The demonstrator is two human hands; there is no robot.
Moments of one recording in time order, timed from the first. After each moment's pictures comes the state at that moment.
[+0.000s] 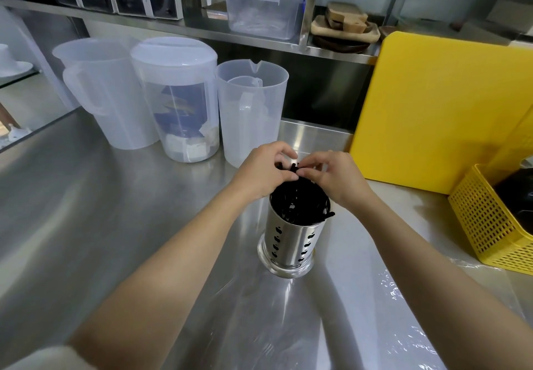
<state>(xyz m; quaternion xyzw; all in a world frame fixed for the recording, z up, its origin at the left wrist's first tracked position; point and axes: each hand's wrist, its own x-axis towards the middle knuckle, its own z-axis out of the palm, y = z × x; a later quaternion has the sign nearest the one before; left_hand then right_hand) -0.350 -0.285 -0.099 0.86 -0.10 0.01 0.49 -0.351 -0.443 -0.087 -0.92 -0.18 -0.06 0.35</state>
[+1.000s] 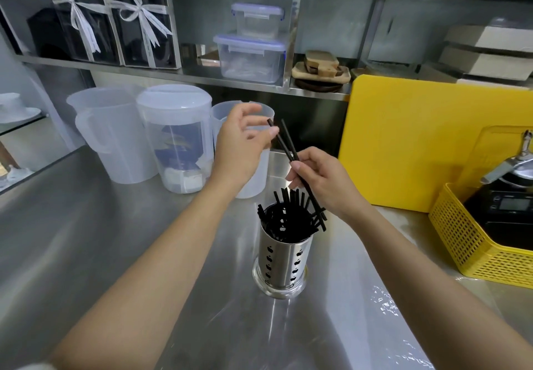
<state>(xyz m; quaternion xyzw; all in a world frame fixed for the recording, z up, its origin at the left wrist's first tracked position) -0.384 -0.286 -0.003 0.74 -0.07 0.22 0.63 -0.385 -0.439 -0.036 -0.82 -0.21 -0.05 0.53</state>
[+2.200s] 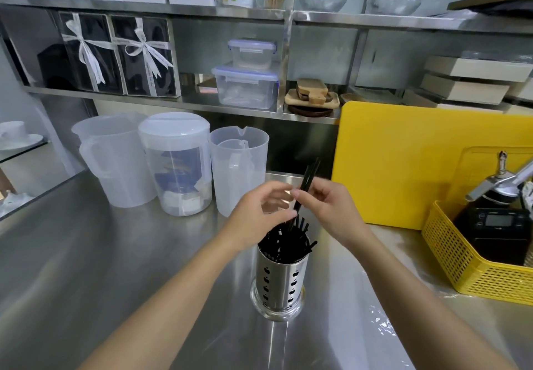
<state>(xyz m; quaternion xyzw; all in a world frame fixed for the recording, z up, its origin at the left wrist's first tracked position) -0.407 -0.292 -0.049 0.79 -0.19 0.05 0.58 -0.396 -0.454 -0.038 -0.81 -0.20 -0.12 0.54</state>
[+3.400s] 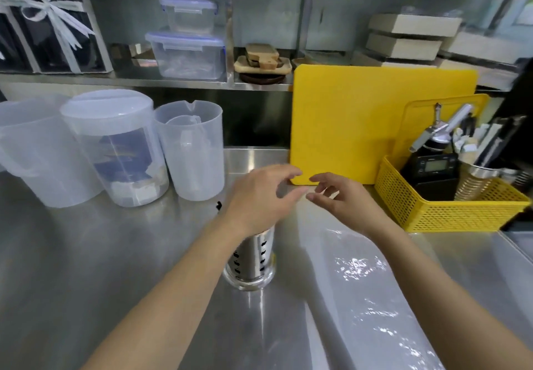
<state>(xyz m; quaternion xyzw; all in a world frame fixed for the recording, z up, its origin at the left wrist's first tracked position) -0.430 -0.347 -0.031 0.90 -0.28 0.09 0.33 -0.431 -0.534 -0.067 -0.92 -0.05 -0.10 0.37</state>
